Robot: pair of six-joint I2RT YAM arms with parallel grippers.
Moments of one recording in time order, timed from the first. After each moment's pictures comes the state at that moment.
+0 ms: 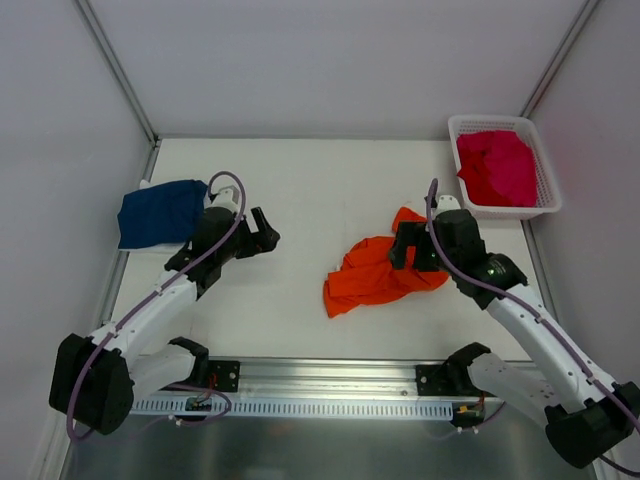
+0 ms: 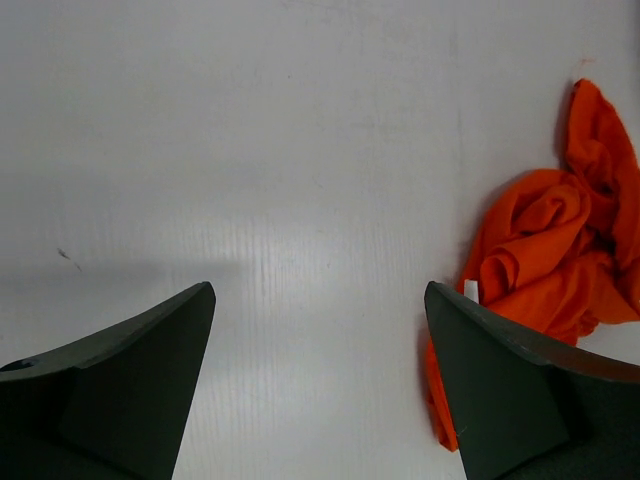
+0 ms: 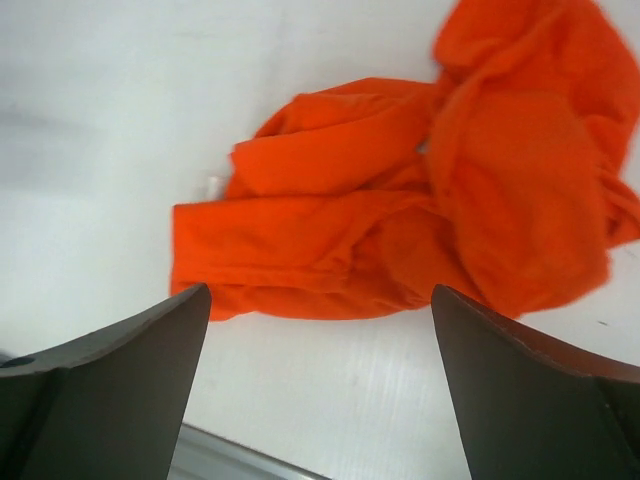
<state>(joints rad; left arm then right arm) -0.36 1.04 0.64 -0.12 0.02 -0.55 0.47 0.93 0.88 -0.67 0.06 0.38</state>
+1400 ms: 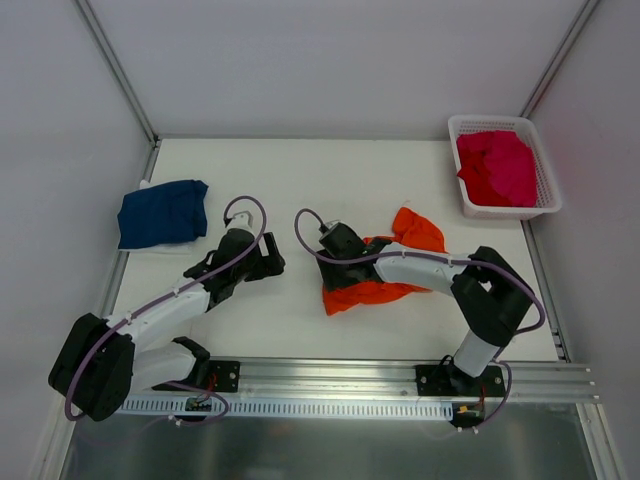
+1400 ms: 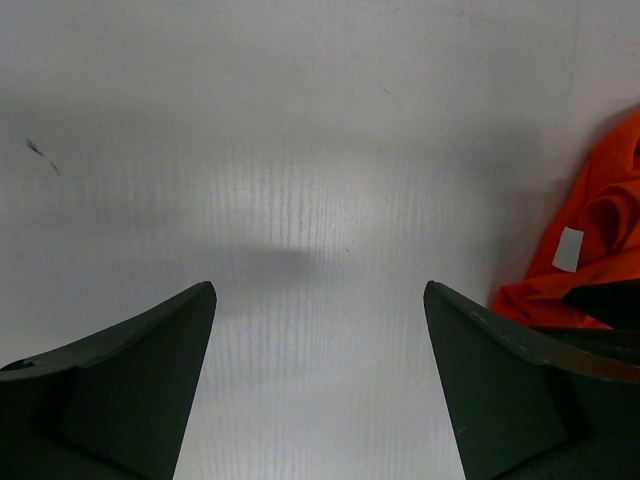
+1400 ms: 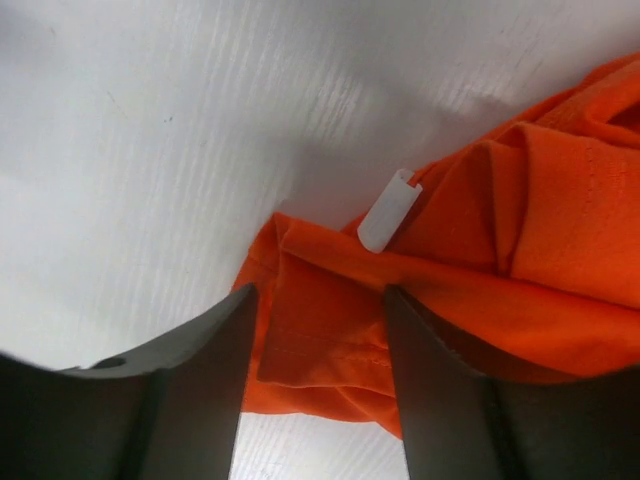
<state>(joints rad) -0.52 1.13 0.50 -0.09 -0.14 -0.63 0.92 1.70 1.03 -0.40 0.10 0.49</state>
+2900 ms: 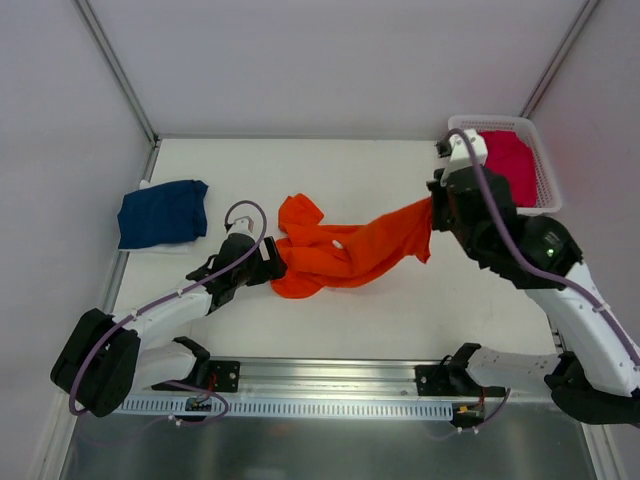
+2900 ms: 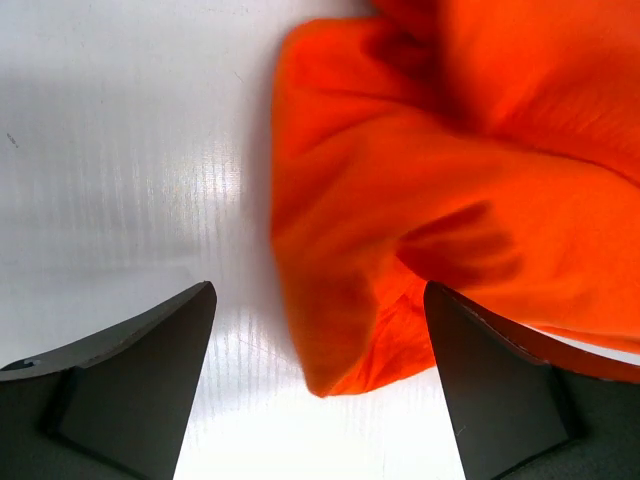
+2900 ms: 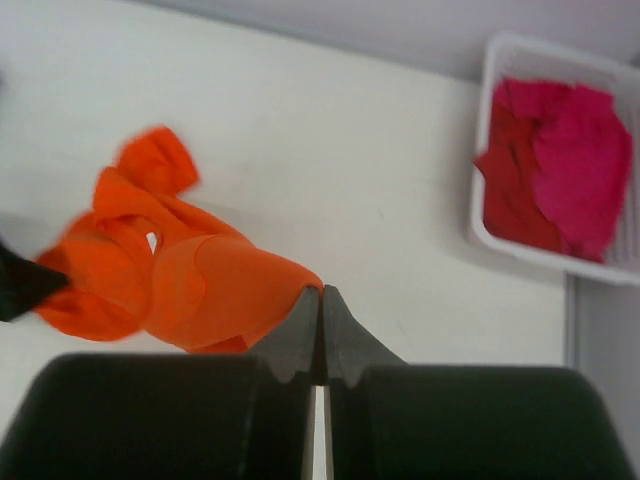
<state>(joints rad) -0.52 1.14 0.44 -0.02 -0.10 -0.67 0.85 1.13 1.77 -1.07 0.58 0.17</state>
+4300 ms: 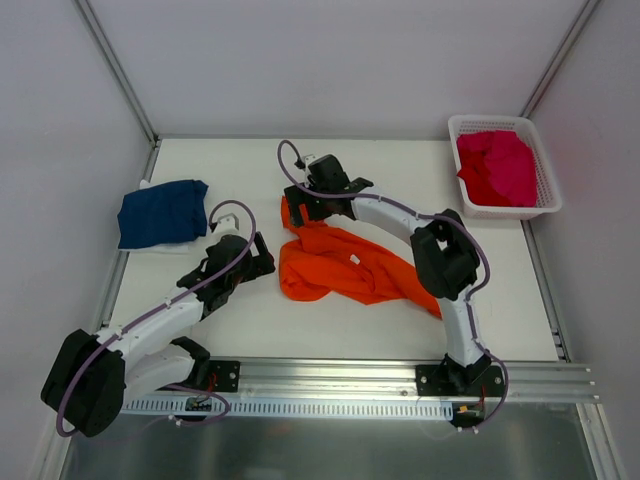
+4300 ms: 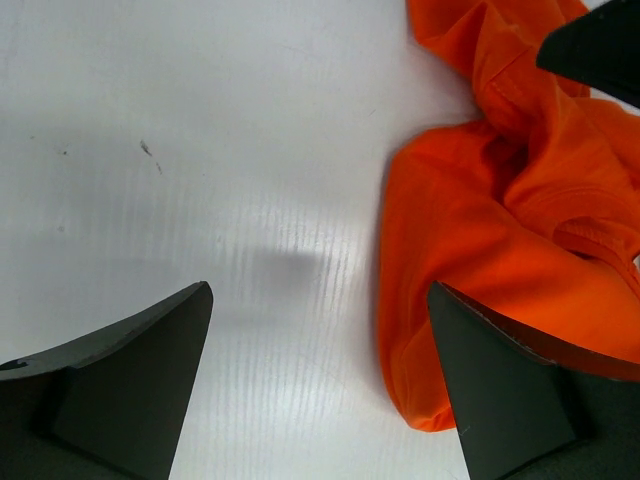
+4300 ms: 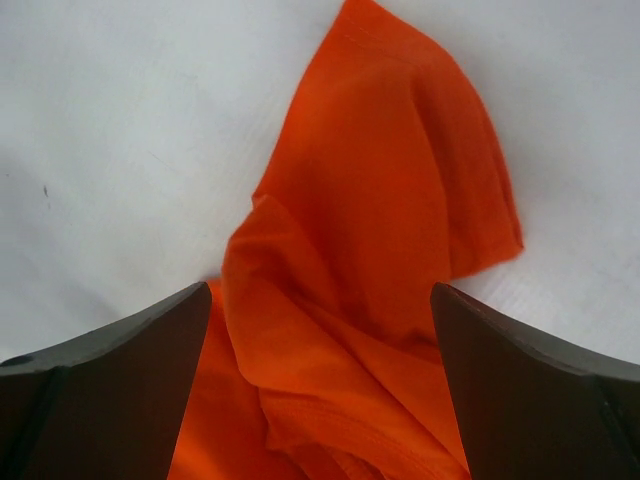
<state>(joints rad) -0.52 1.02 0.44 -0.09 -0.30 -0.67 0.71 2.11 1.68 -0.39 -0.10 0.23</state>
